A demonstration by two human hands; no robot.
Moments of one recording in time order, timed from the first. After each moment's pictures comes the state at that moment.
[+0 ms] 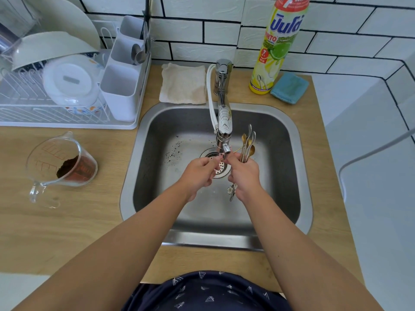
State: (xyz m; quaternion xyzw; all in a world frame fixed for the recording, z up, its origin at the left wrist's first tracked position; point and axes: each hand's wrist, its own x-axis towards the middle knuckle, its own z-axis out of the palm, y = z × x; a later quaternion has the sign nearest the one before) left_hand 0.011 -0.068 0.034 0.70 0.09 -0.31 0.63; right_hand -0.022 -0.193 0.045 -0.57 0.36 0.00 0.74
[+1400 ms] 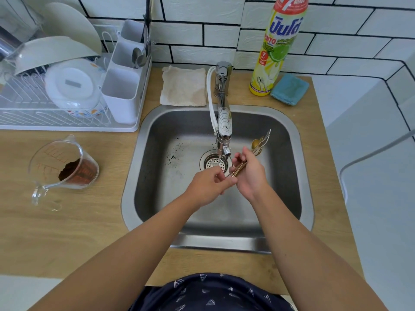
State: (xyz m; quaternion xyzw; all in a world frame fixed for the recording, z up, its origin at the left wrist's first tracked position) left_hand -0.009 -0.072 0.027 0.83 -0.06 -0.28 0.48; right_hand -0.011 -0.213 0.030 -0.36 0.36 0.01 0.86
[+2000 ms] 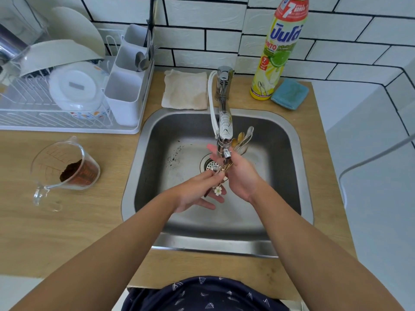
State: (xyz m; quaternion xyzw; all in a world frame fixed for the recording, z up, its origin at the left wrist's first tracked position) left_hand 0.000 -0.043 0.050 0.64 0.00 -0.50 0.58; right_hand -0.007 -0.200 0.061 -0.51 0.22 0.19 0.81
